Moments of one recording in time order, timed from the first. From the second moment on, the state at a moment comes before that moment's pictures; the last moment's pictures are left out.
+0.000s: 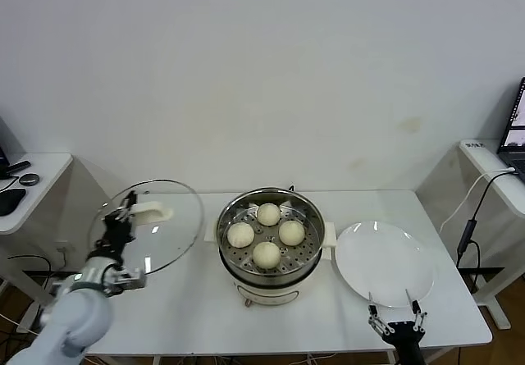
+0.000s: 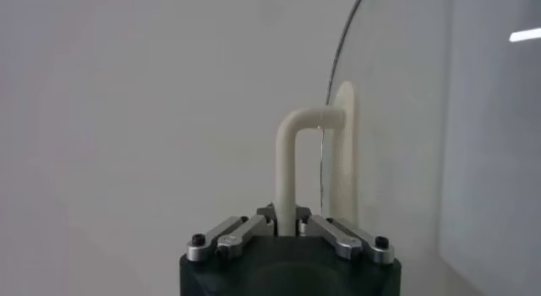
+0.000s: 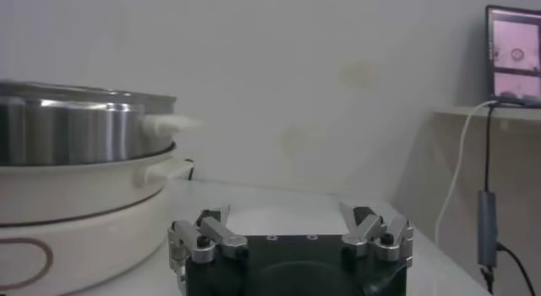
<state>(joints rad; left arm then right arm) 1.22 -0.85 -0.40 -1.98 0.86 0.37 0.03 -1.70 1.57 0.80 1.87 0.01 0.31 -0.22</state>
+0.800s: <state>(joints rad) 0.80 -1.22 0.19 -1.89 1.21 0.65 0.30 -1.61 1.56 0.79 1.77 -0.12 0.33 -0.14</state>
